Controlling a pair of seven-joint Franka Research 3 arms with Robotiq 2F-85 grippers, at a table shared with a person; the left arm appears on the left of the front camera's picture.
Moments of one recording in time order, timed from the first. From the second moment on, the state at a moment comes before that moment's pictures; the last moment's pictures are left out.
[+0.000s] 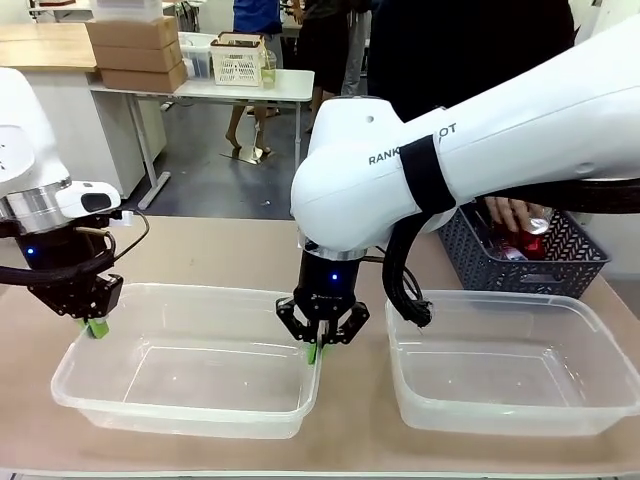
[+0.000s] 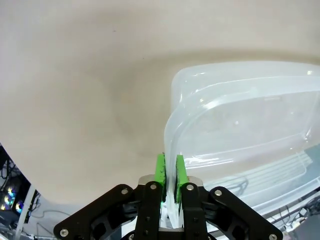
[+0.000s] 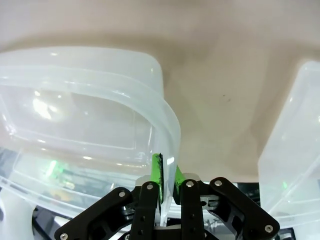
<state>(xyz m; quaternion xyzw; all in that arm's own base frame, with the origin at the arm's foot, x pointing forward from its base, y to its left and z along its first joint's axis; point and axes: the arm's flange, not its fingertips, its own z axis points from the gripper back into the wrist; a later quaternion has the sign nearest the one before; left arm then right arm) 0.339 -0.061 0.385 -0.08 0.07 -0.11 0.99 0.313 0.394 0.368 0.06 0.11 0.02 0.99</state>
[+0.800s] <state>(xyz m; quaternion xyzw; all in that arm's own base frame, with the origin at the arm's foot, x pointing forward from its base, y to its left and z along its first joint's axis) 0.298 -0.111 0.545 -0.09 0.01 -0.10 0.99 0.329 0.340 0.530 0.03 0.13 0.03 0.99</state>
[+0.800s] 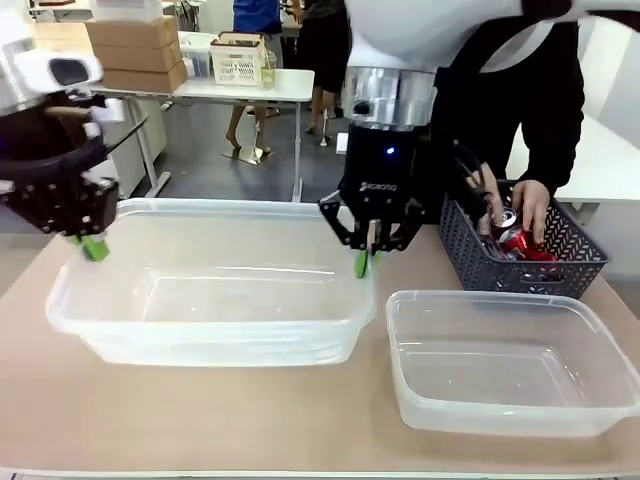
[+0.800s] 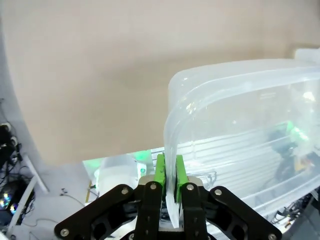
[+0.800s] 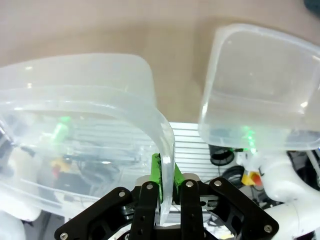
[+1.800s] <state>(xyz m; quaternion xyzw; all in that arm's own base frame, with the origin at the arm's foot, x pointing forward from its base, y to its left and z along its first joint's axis) 0.335 -0.228 0.508 -0.17 0.05 0.09 0.98 0.350 0.228 0.507 -0.02 0.13 -0.05 0.99</state>
